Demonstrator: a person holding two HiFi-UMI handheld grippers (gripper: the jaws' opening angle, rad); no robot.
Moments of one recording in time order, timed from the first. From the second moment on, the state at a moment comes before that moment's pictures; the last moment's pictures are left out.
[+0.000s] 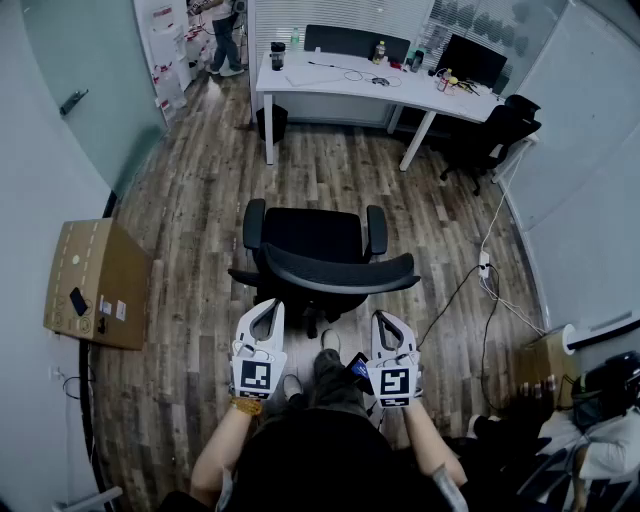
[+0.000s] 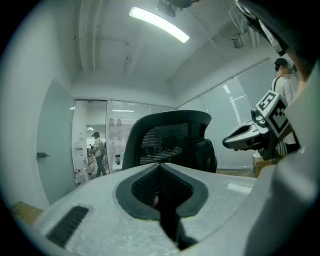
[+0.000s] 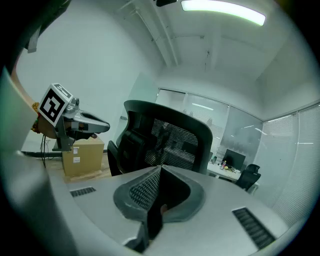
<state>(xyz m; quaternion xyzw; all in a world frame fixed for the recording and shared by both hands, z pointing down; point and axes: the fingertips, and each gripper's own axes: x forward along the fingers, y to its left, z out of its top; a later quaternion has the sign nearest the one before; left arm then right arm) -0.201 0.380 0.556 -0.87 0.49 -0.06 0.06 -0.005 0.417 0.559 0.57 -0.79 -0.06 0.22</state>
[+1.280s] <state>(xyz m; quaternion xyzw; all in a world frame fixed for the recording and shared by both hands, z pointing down) -0.238 0.314 0.630 -0.88 0.38 -0.25 0.12 0.065 0.345 0.614 0.43 -0.79 -0.11 0.42</state>
